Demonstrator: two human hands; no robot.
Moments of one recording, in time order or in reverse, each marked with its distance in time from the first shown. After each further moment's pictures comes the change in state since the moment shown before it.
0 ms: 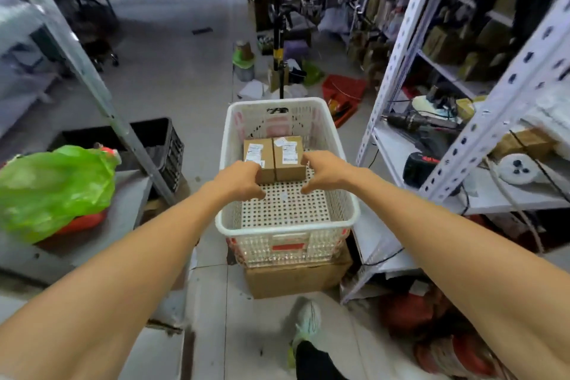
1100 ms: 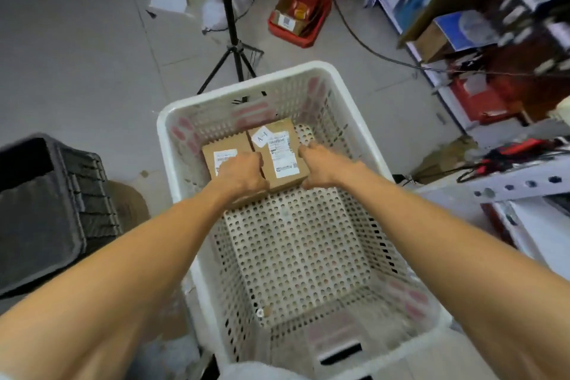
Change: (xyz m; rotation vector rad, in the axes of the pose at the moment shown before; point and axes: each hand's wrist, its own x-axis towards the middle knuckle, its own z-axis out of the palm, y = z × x) left_hand 0.448 -0.095 0.003 0.095 -0.329 0.092; right_hand 0.386 0.121 0.009 0.055 -0.261 0.305
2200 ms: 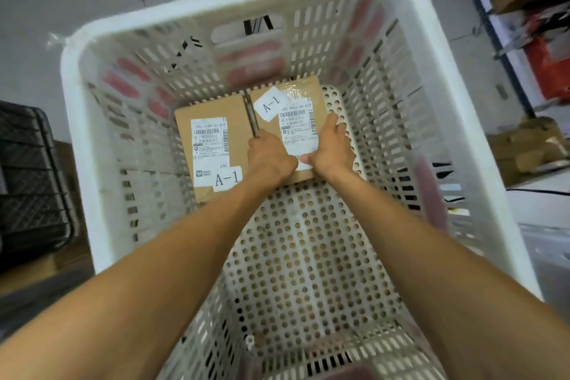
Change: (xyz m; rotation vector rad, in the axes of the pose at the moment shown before) left_hand 0.150 0.005 0.123 -0.457 0.091 -0.362; right_hand 0.190 0.066 0.149 0.431 0.281 0.430
